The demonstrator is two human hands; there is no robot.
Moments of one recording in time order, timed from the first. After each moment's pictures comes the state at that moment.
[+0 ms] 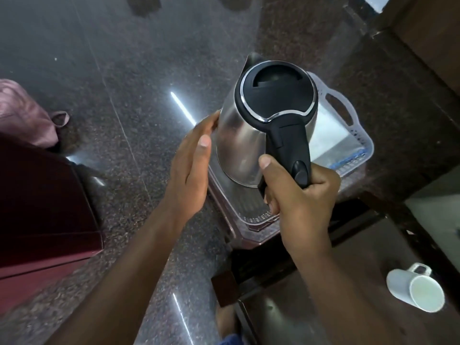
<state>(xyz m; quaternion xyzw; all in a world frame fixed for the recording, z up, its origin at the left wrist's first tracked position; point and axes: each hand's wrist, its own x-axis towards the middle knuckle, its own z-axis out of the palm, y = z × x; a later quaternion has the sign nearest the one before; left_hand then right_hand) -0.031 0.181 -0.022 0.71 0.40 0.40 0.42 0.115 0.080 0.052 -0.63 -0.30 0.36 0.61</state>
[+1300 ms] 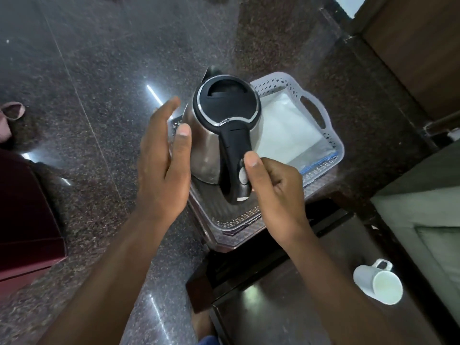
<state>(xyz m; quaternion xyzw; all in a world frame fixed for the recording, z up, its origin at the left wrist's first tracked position) -0.010 0.175 0.002 0.66 0.52 0.42 0.34 0.157 0.095 0.015 -0.70 -0.43 0.37 0.45</state>
